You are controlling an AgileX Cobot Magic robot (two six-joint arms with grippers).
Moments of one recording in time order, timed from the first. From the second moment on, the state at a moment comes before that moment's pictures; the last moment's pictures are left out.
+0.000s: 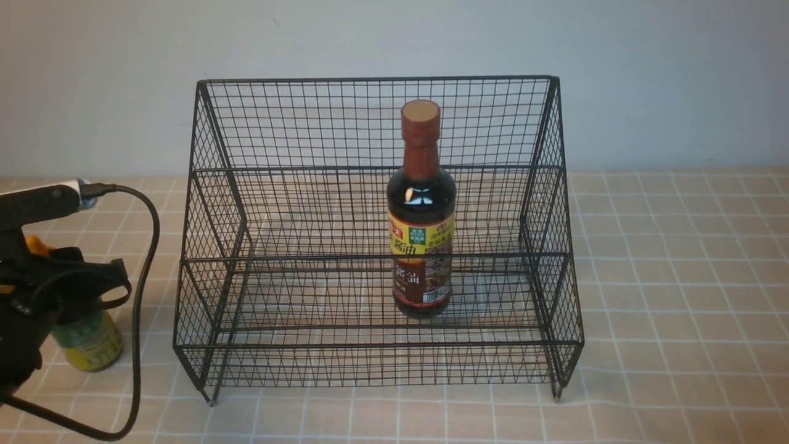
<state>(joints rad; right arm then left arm) -0.03 -0.01 0.02 0.04 0.37 -0.03 -0.04 1.42 -0.49 -0.85 -0.51 0.61</state>
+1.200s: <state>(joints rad) -0.03 -0.01 0.02 0.04 0.37 0.00 -0.04 0.83 -0.72 -1.00 0.44 0.92</state>
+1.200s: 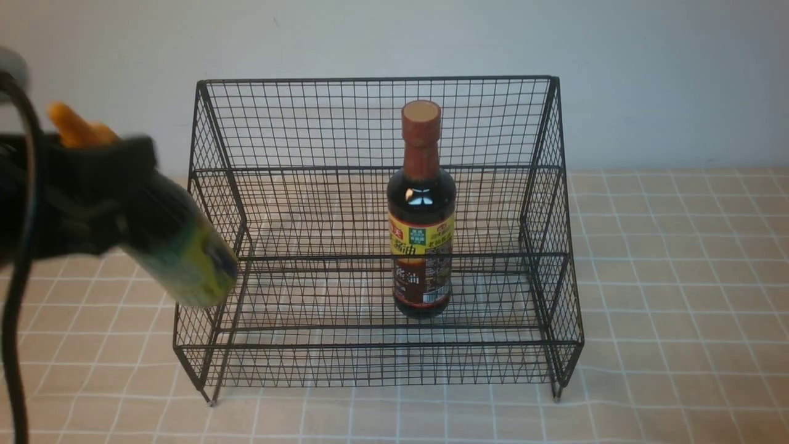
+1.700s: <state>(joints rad) -0.03 -0.01 0.02 0.04 0.37 0.00 -0.04 1.04 -0.72 -1.15 0.47 1.19</state>
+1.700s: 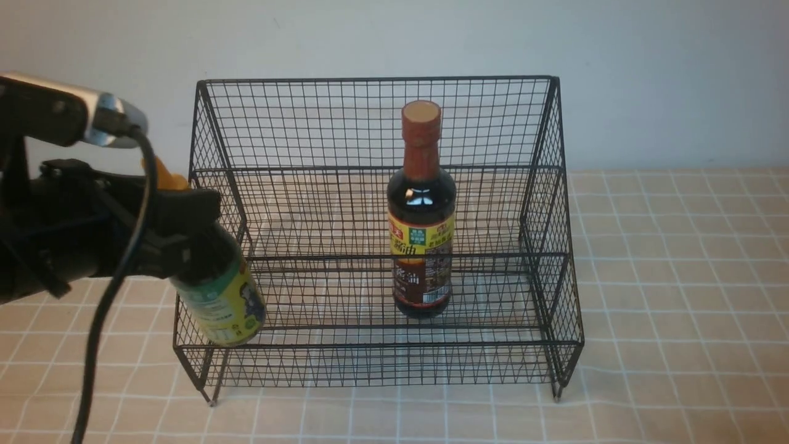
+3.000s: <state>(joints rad) -0.03 -0.01 0.02 0.04 0.37 0.00 -0.04 1.33 -0.73 -1.40 0.57 1.58</state>
